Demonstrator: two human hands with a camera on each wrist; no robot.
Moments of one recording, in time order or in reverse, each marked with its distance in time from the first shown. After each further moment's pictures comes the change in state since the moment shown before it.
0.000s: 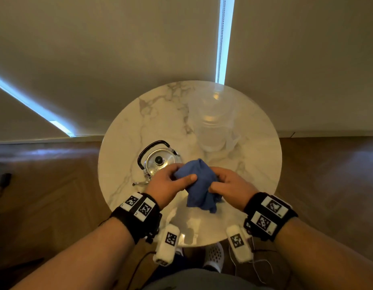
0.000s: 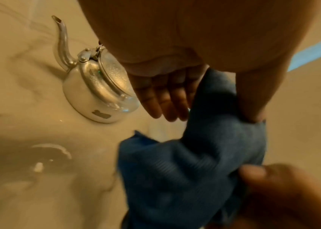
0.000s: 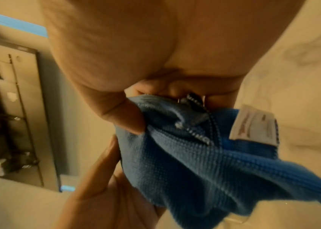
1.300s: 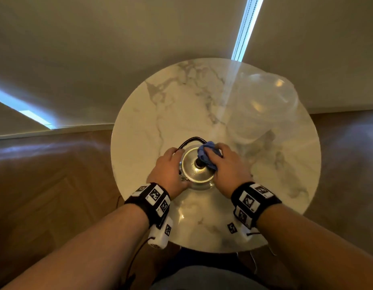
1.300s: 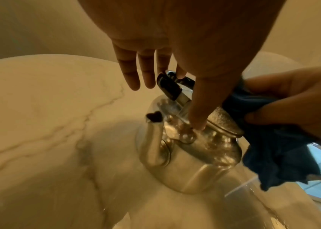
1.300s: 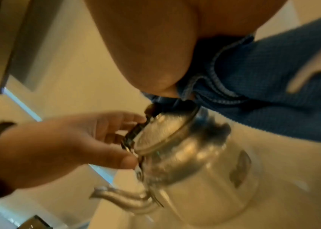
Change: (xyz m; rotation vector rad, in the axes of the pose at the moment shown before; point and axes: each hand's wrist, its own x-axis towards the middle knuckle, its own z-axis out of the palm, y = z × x) left_hand 0.090 -0.079 -0.139 0.860 -0.090 0.109; right_hand 0.144 0.000 0.114 -0.850 0.410 0.032
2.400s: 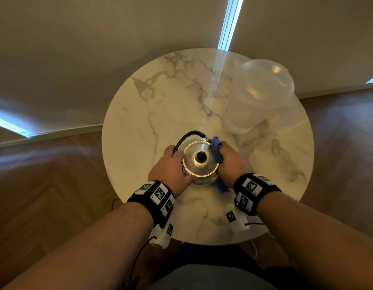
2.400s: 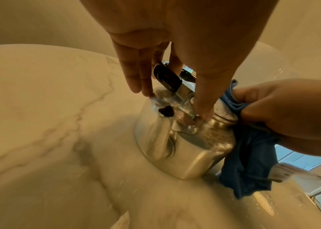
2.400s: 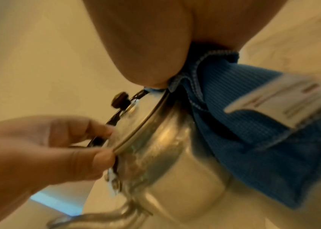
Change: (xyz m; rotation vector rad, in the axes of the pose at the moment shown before) left_hand 0.005 -0.004 -0.002 0.031 -0.084 0.003; right_hand -0.007 -0.015 -0.003 0.237 -0.033 0.306
